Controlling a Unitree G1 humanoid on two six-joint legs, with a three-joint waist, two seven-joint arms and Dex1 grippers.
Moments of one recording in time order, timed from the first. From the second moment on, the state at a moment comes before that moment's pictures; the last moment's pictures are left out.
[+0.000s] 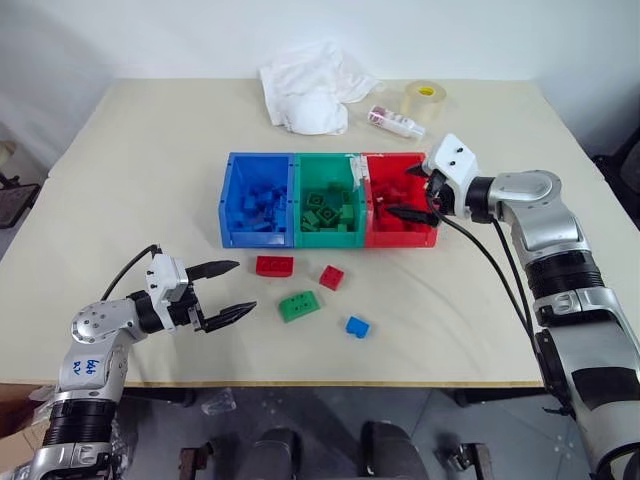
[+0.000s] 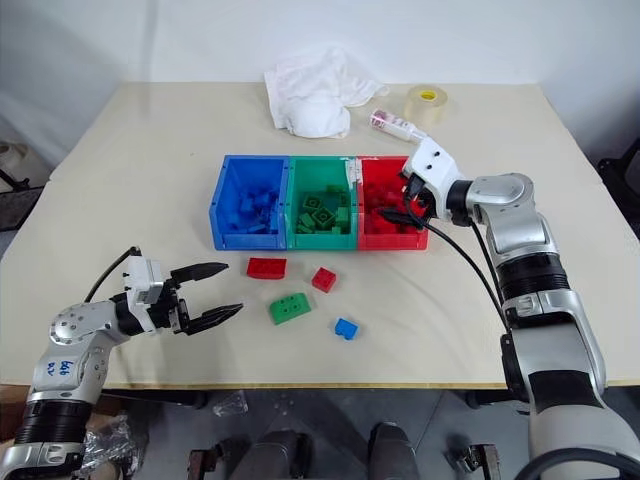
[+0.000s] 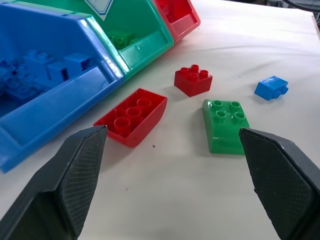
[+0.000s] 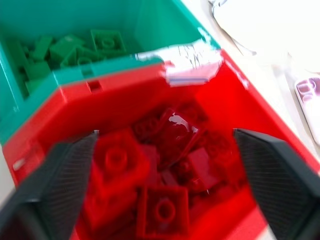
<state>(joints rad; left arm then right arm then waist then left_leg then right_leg) -0.21 0.61 0.17 0.13 -0.44 0.01 -1.11 -1.02 -0.60 0.15 0.66 0.05 0.10 1.00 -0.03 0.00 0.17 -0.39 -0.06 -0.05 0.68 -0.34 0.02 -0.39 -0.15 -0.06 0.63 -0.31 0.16</state>
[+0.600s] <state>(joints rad) -0.23 0.61 0.17 0.15 -0.44 0.01 -1.14 -0.46 -0.99 -0.05 0.07 0.29 0.35 1.30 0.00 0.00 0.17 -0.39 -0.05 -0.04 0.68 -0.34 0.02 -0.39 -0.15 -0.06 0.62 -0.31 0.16</state>
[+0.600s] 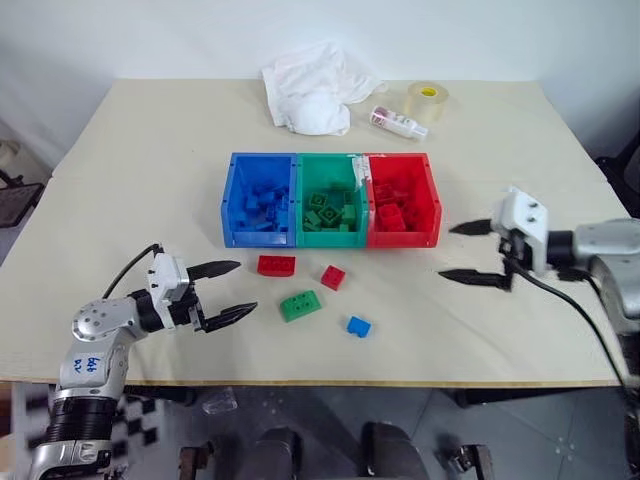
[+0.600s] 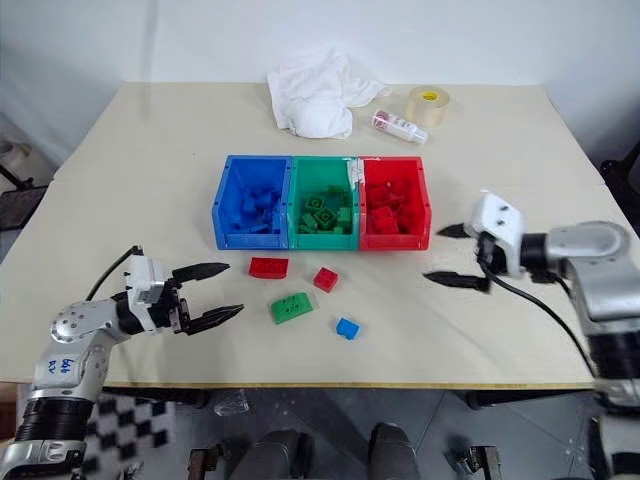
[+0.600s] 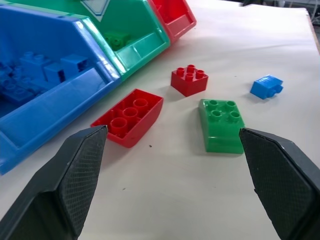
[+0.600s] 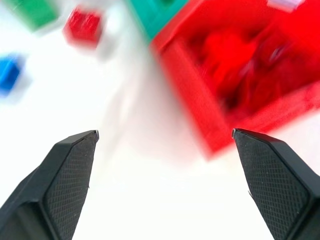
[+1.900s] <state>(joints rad) -0.09 0.64 0.20 -0.03 -0.46 0.06 -1.10 -0.52 -0.67 0.39 -0.10 0.14 0.37 1.19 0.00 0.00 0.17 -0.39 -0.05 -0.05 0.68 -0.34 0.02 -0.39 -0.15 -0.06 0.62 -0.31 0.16</state>
